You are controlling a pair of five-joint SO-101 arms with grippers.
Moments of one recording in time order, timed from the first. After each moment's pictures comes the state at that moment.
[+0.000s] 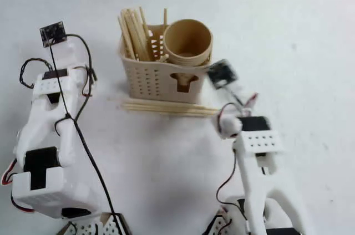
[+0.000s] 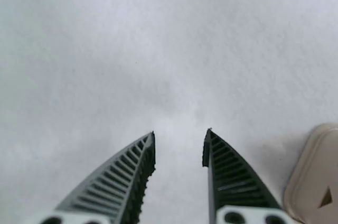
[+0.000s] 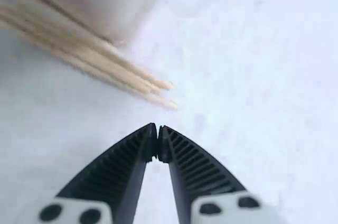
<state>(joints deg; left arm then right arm) -18.0 5.8 25.8 40.0 11.2 -6.9 -33.3 56.2 45.9 24.1</state>
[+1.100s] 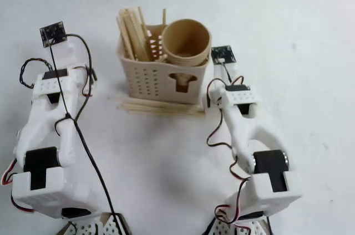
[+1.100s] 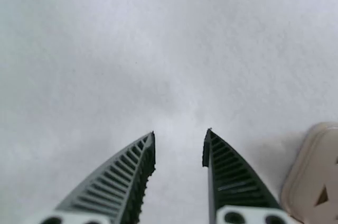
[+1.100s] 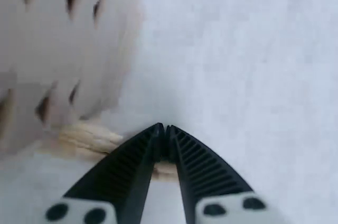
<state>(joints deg) -18.0 5.8 25.8 40.0 11.2 -9.5 6.5 33.8 40.1 8.3</state>
